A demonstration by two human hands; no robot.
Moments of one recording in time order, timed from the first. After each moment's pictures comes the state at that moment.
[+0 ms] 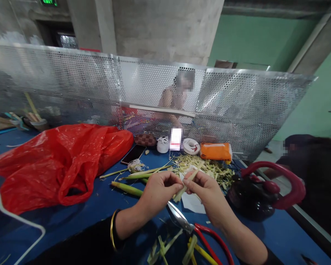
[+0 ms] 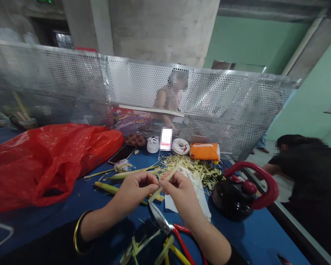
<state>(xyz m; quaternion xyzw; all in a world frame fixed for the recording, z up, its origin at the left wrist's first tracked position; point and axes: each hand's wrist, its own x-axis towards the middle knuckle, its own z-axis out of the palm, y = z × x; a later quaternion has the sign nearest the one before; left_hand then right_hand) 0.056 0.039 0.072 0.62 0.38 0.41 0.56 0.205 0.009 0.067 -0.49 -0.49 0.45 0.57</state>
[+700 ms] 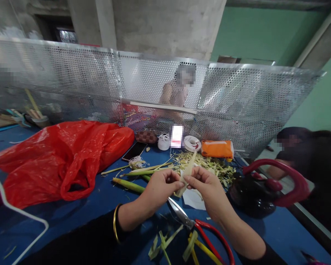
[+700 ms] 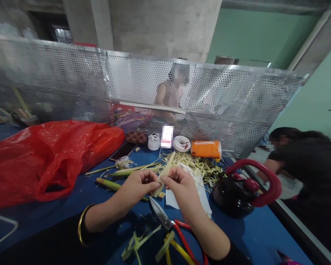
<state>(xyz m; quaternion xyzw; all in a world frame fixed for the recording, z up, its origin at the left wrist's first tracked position) 0.059 0.045 0.061 0.58 0.38 0.39 0.61 0.207 0.013 0.062 -0.49 -0.47 0.45 0.58</state>
